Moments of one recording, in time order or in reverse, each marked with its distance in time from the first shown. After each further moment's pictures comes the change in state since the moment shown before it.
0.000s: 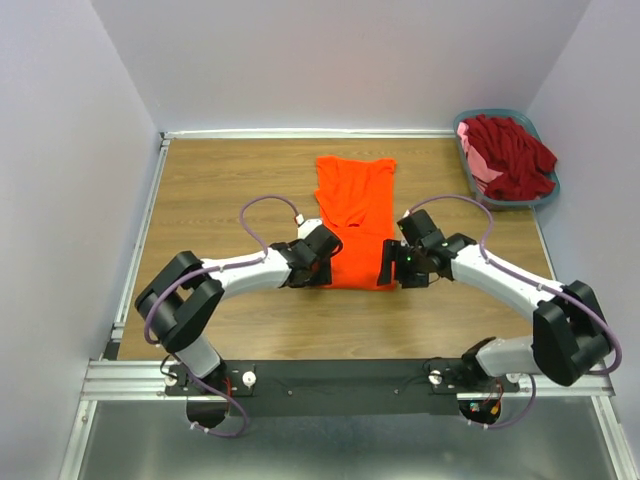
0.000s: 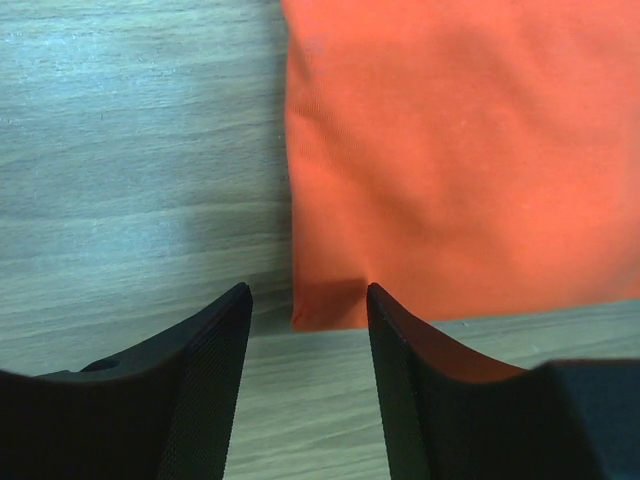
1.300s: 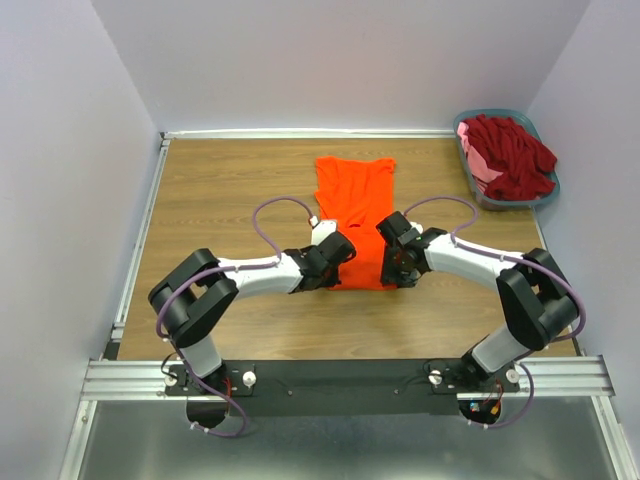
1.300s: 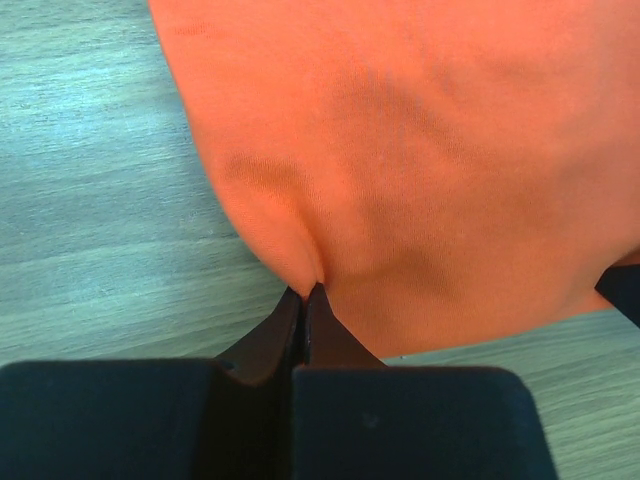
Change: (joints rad) left arm -0.081 0.084 0.025 0.107 -0.061 -0.012; right arm 0.080 0.238 0.079 -0.009 0.226 0.166
